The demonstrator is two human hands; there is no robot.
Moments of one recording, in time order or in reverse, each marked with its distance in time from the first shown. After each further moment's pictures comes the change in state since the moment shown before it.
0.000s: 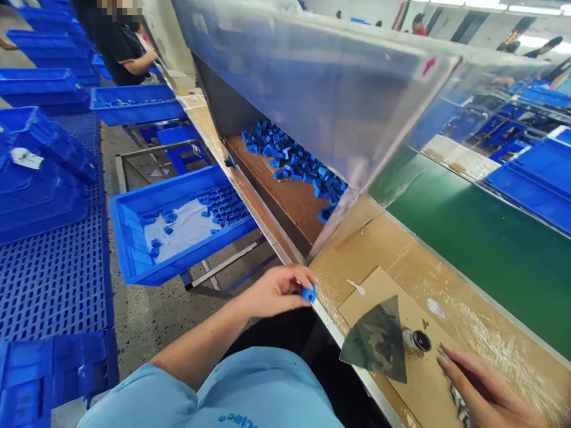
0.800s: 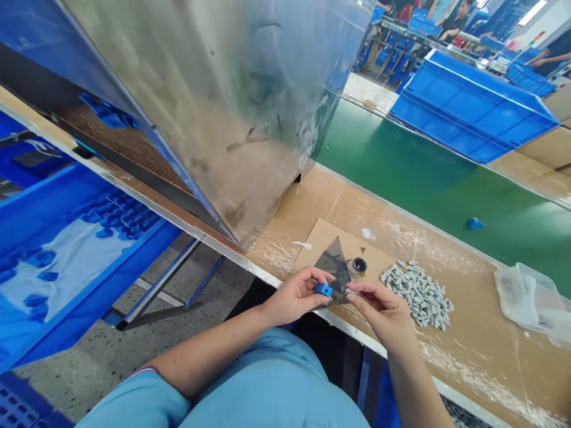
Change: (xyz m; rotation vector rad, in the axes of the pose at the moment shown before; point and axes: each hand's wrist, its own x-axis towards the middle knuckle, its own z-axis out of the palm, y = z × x) left_hand 0.026 -0.052 0.121 -0.423 -0.228 -0.469; right_hand -0.035 -0.027 0.033 0.382 -0.100 0.045
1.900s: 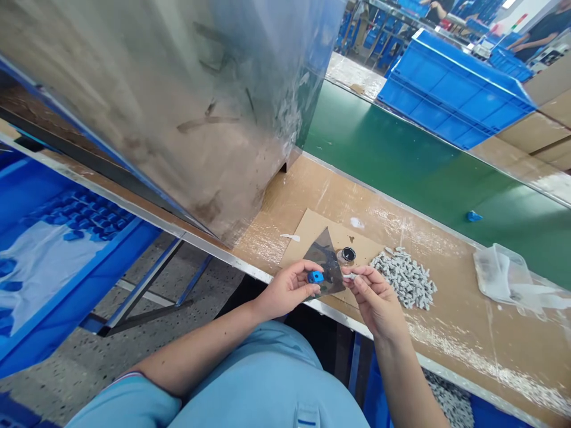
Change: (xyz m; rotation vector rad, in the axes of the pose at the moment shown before) left_hand 0.004 -0.007 0.002 0.129 0.077 -0.069; right_hand -0.004 0.014 -0.006 0.405 0.101 0.309
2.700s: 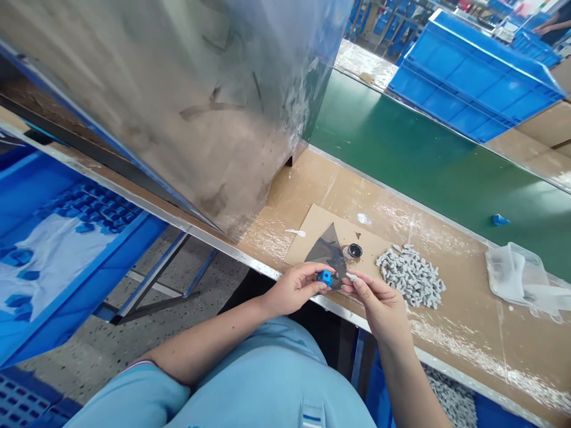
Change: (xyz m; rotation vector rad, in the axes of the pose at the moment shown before) left_hand 0.000 -0.009 0.002 -0.002 -0.070 0.035; right_hand -0.013 0.005 0.005 -0.179 0.067 0.052
